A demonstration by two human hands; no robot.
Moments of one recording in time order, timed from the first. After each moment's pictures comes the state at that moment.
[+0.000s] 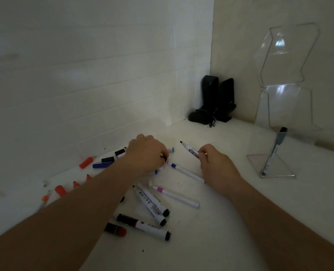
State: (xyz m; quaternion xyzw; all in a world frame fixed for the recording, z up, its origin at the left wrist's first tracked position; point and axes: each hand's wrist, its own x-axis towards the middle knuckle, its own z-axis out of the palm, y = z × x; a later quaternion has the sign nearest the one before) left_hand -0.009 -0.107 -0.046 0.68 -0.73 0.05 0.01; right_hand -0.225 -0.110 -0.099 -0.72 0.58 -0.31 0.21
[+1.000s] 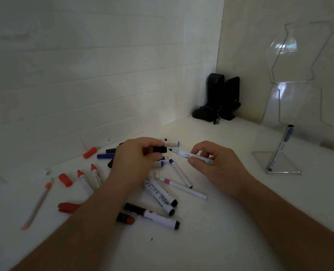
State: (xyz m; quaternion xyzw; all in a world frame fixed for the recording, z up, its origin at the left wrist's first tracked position) left_hand 0.007 -0.029 -0.060 0.64 -0.60 -0.16 0.45; right_hand -0.223 -0.081 -0.091 -0.78 0.42 -0.39 0.25
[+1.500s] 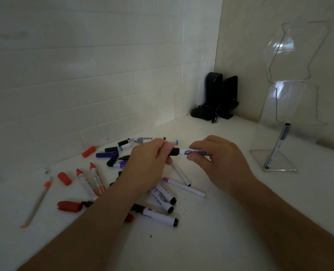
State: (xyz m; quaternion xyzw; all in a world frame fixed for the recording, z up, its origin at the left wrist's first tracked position) left_hand -0.015 -0.025 -0.062 0.61 -0.67 -0.15 0.39; right_hand -0.222 -0.076 -0.082 -0.82 0.40 -0.40 0.02
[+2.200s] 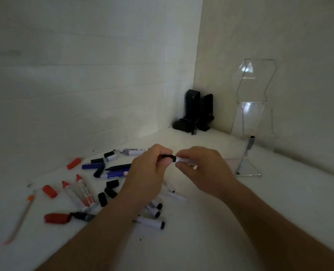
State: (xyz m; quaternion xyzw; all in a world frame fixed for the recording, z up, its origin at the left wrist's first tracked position) left_hand -0.040 -0.010 -0.055 0.53 -0.70 -0.13 0.46; right_hand -0.227 -0.045 -0.049 -0.84 0.44 -0.33 -0.01
